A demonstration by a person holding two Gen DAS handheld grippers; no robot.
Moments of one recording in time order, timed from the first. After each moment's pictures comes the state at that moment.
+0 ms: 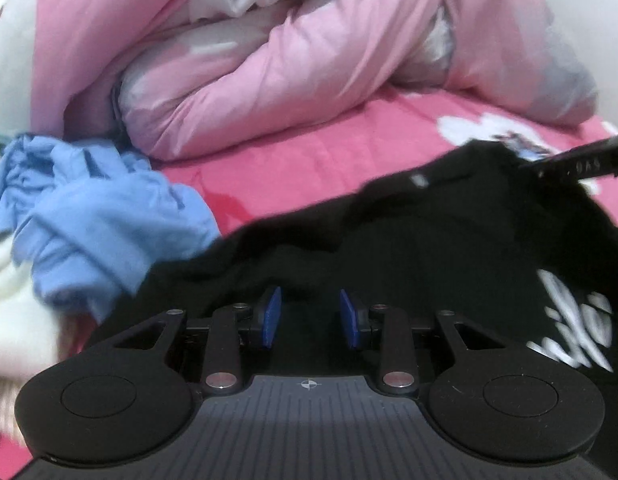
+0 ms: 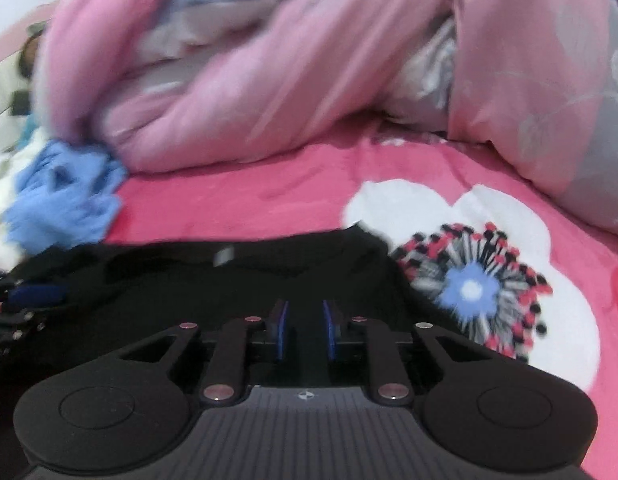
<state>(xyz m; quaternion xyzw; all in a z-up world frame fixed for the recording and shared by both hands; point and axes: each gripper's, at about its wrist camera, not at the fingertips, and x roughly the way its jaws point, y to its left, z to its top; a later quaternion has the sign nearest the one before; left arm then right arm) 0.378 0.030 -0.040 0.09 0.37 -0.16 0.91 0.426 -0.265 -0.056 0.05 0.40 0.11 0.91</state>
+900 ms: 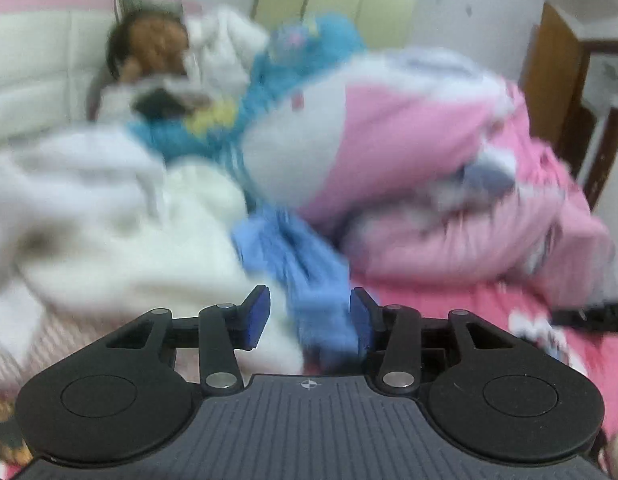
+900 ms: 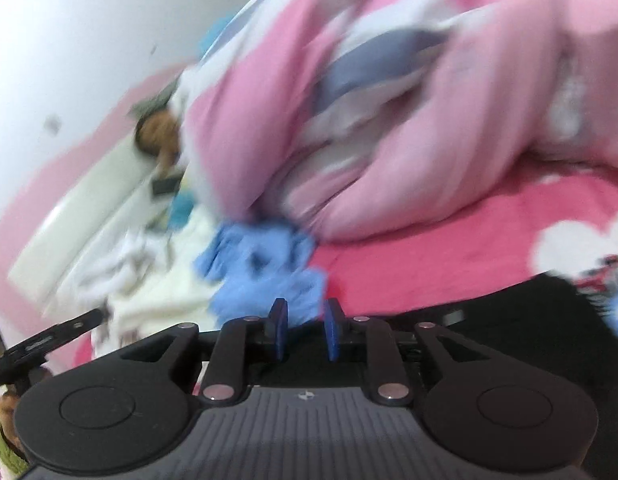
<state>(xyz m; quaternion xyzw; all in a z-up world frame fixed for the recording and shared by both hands) 0.283 0.204 0.095 -0.11 0.28 -0.01 0.95 0.389 -0.171 0.036 0.17 0.38 0.30 0.86</state>
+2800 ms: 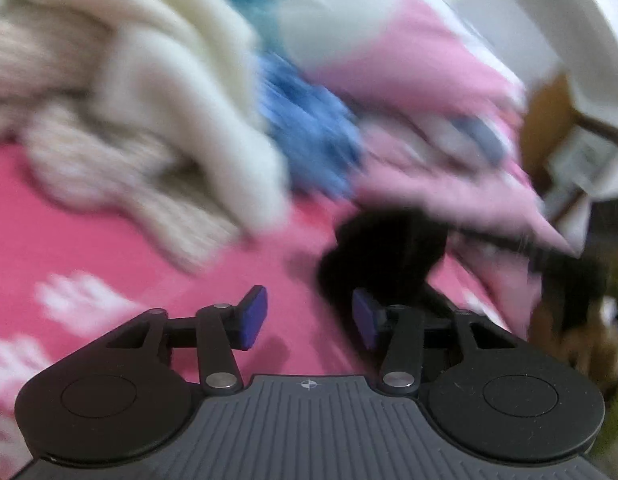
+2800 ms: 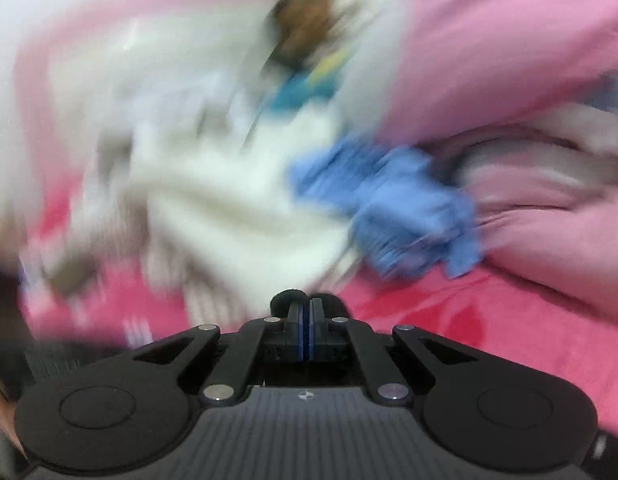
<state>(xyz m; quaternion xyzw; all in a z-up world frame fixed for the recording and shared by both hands) 0.285 0.213 -0.042 -0.28 0.30 -0.14 0.90 0.372 -0.046 -0.001 0.02 0.29 0.40 0.87</state>
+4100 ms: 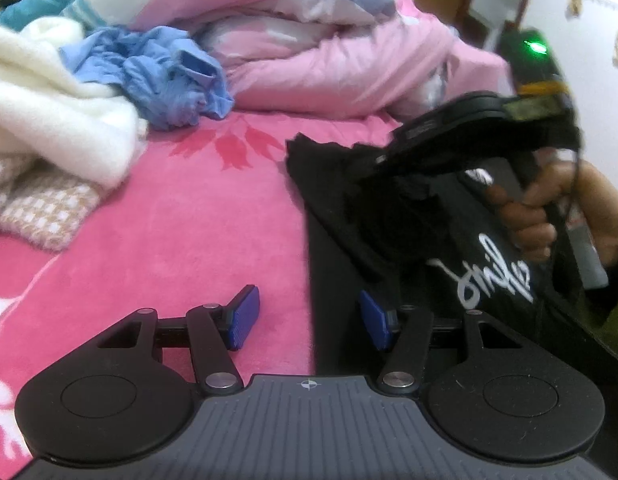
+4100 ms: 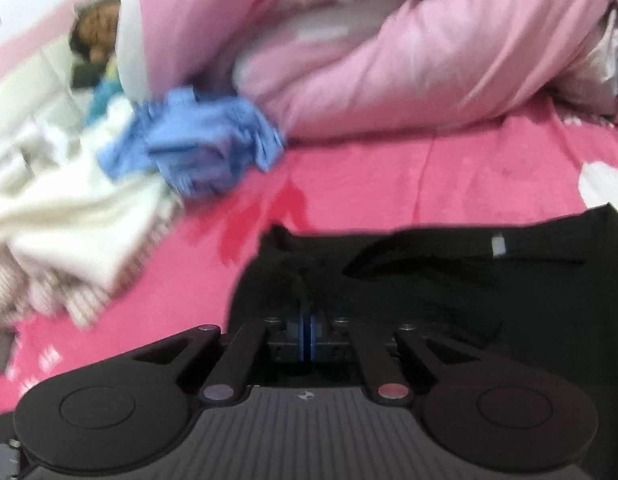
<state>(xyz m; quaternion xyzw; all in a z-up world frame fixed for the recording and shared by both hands) 0.273 0.148 -0.046 -0.09 0.34 -0.20 0.91 0.407 -0.100 -0.057 0.08 0.40 0.22 0.89</state>
